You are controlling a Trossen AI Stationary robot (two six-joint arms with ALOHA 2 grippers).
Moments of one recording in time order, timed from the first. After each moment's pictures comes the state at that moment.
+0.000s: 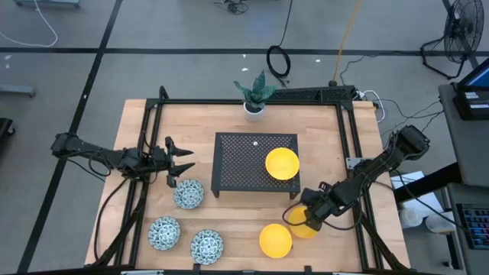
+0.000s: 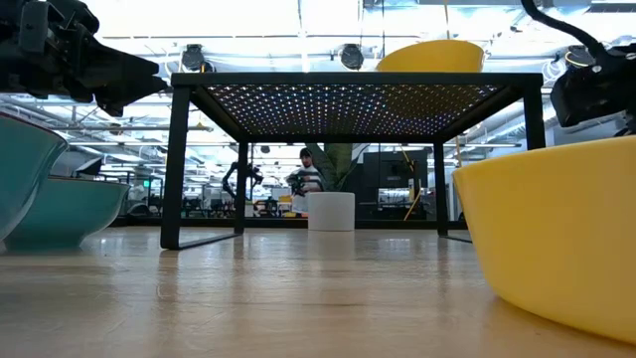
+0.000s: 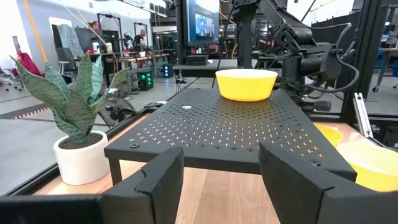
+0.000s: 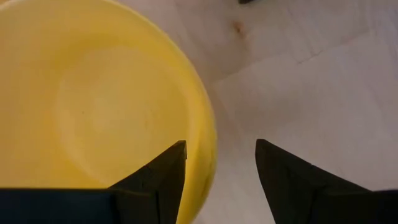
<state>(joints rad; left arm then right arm) -0.24 0.29 0.02 0.34 -0.39 0.02 0.64 1.44 0.74 -0.68 0.06 1.11</state>
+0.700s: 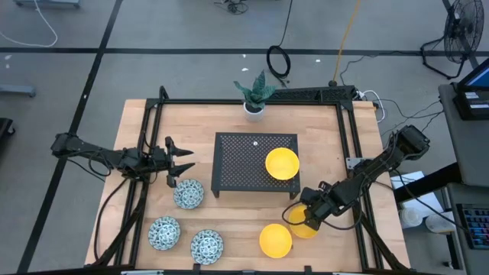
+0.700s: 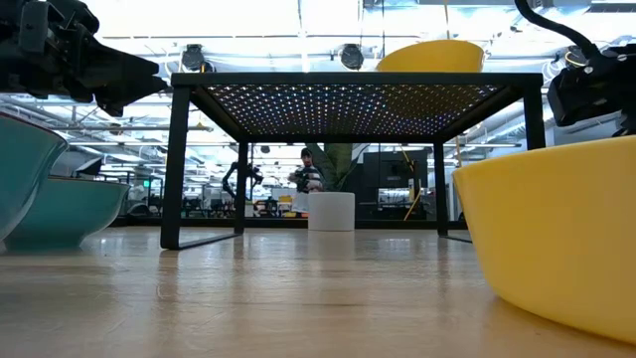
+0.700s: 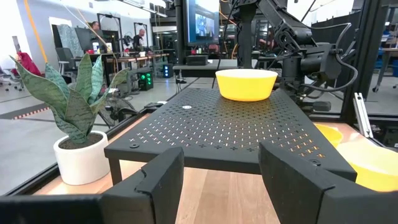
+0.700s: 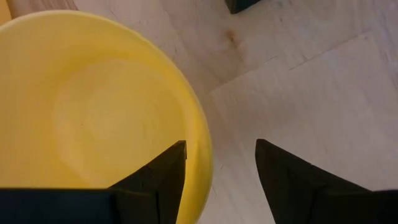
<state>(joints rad) -0.24 0.29 0.02 0.34 -0.39 0.02 0.64 1.44 0.74 -0.68 0.08 1.14</state>
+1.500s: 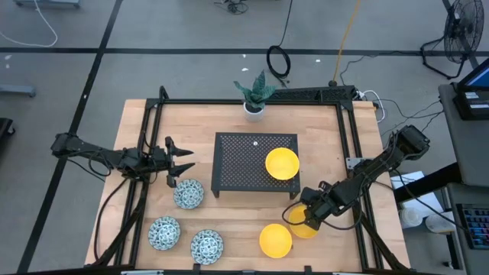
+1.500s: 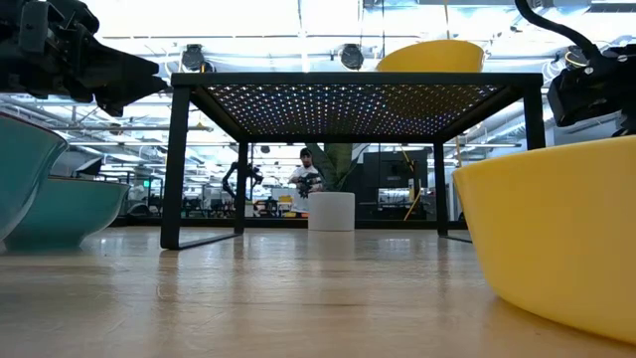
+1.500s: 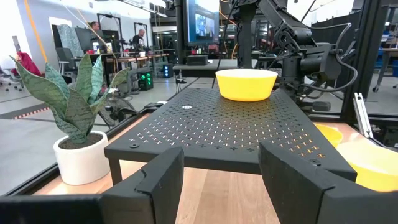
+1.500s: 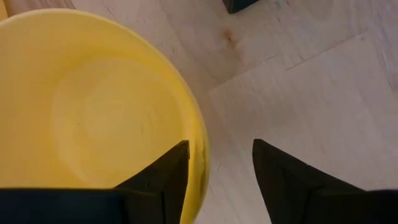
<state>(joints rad) -0.24 0.29 0.02 0.34 -0.39 0.02 0.64 1.44 0.74 -0.68 0.08 1.14</state>
